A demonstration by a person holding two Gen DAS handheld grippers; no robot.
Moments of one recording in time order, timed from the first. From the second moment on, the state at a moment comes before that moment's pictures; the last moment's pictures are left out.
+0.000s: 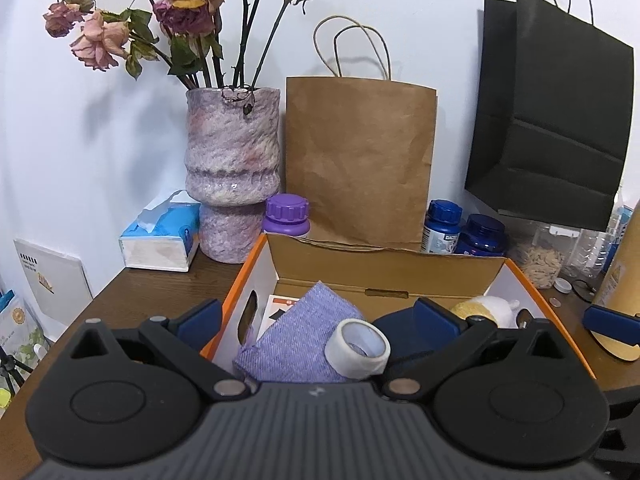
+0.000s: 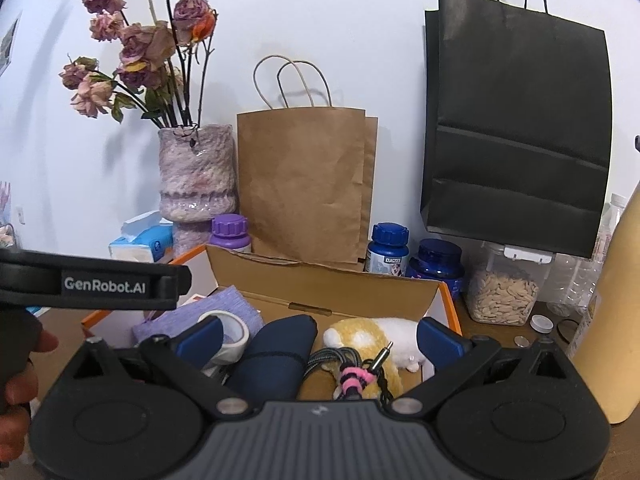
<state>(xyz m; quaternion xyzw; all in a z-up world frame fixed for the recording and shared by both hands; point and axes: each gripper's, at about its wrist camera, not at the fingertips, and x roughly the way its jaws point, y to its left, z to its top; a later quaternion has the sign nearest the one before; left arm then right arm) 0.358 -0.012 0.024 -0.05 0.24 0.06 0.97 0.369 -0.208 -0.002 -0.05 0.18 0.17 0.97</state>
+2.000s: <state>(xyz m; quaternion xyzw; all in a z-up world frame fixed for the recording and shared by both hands) 0.180 -0.015 0.023 -0.02 0.27 0.05 0.96 0.199 -0.247 -0.037 -0.06 0.23 0.19 0.95</state>
